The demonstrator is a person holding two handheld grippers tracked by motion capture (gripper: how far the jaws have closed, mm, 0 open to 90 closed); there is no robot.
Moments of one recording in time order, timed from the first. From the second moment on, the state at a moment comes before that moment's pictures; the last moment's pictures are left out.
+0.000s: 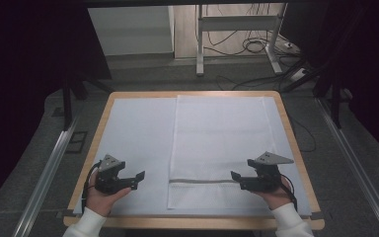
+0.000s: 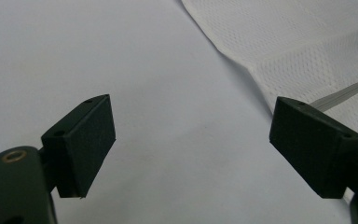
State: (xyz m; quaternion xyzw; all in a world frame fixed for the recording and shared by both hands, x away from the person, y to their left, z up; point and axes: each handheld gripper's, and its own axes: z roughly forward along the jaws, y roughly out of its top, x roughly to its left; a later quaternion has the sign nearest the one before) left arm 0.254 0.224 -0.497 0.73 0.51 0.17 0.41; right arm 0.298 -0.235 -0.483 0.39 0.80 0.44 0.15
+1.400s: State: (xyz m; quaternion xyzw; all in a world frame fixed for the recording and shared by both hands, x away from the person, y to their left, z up) left arm 0.262 0.204 -0.477 0.74 0.51 0.12 0.41; right arm 0.302 -0.246 -0.481 0.39 0.80 0.43 0.16
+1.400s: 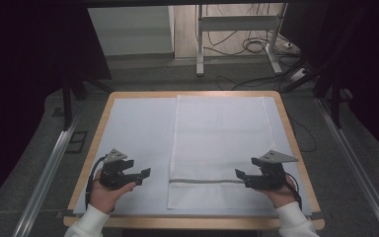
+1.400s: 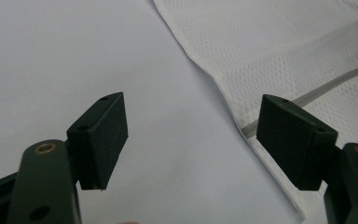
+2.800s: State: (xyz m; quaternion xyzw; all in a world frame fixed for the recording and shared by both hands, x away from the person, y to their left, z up) left arm 0.295 0.140 -0.495 0.78 0.51 0.10 0.36; right arm 0.308 -0.248 -0.483 0.40 0.79 0.43 0.16
